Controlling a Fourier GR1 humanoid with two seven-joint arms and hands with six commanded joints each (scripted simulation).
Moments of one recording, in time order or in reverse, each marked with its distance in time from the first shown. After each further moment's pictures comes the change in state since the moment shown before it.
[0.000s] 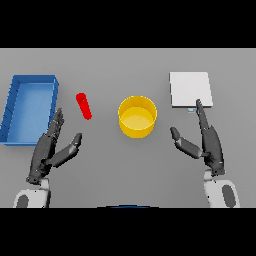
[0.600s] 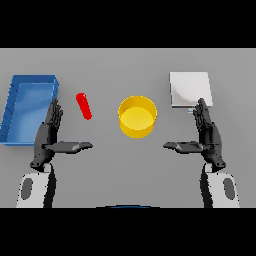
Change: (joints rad) left arm -0.164 -0.068 0.133 0.228 0.138 0.030 -0.030; right arm -0.068 0.078 -0.116 0.110 -0.272 0.070 0.081
